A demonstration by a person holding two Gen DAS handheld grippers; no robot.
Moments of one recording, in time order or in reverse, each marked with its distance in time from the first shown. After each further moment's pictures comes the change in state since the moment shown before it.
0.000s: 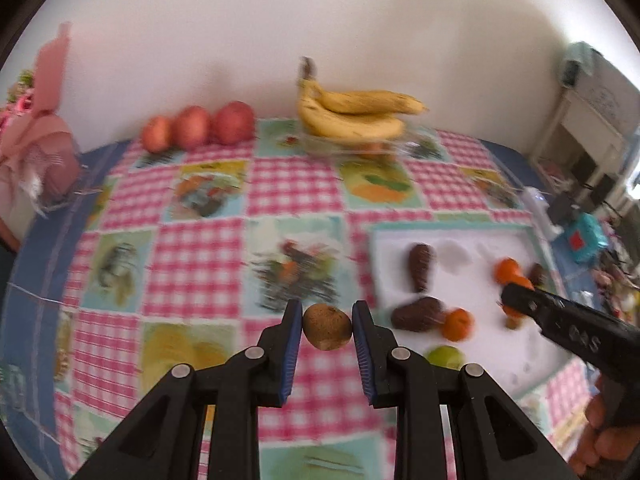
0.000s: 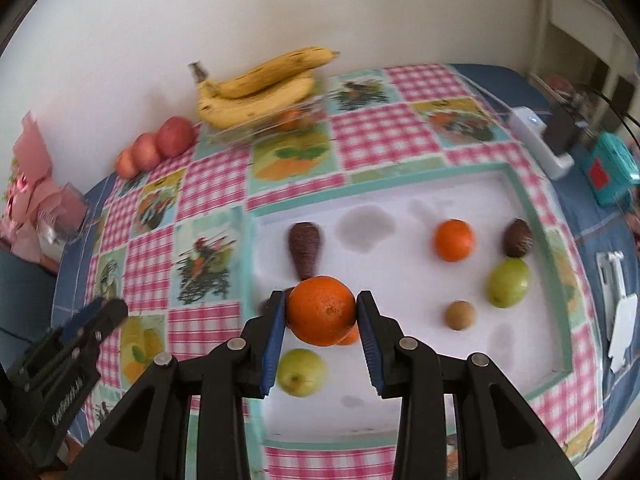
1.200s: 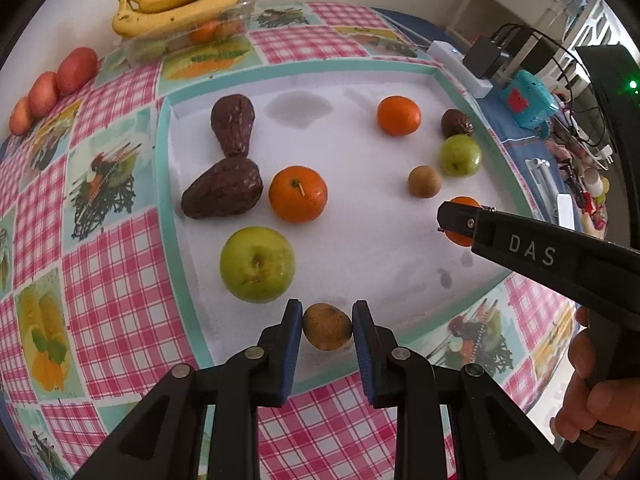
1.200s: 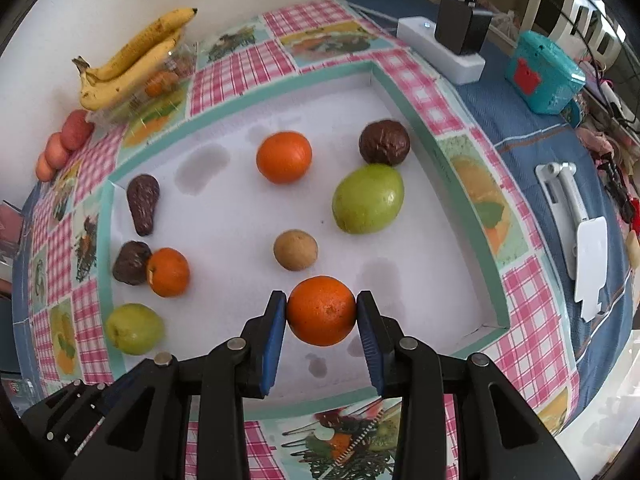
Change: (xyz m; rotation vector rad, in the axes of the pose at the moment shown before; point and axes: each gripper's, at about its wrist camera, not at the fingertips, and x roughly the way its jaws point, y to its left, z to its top) left arm 0.074 -0.123 -0.065 0.213 0.327 -0.161; right arm 0.026 -0.101 -0.037 0.129 0.144 -0.159
